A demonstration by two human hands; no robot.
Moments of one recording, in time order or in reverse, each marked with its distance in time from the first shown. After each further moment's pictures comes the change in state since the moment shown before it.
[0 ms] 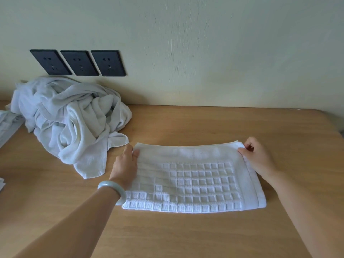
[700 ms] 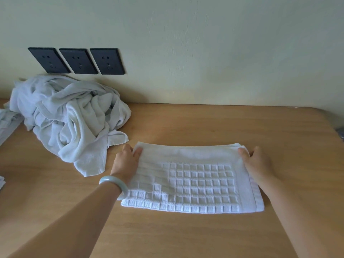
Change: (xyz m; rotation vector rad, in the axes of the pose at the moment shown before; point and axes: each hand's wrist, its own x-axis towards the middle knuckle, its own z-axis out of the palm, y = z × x) left_hand 0.005 0.006 0.000 0.033 -0.023 -0.085; right_hand -0.022 -0.001 0.008 -0.166 0.129 0.241
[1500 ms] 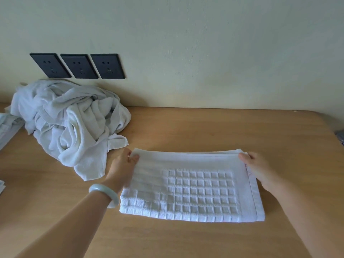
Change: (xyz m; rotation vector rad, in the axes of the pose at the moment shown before) left_hand -0.002 -0.007 -0.009 -0.127 -0.033 0.003; right_hand 0.003 -0.001 -0.012 0.315 -0.317 0.027
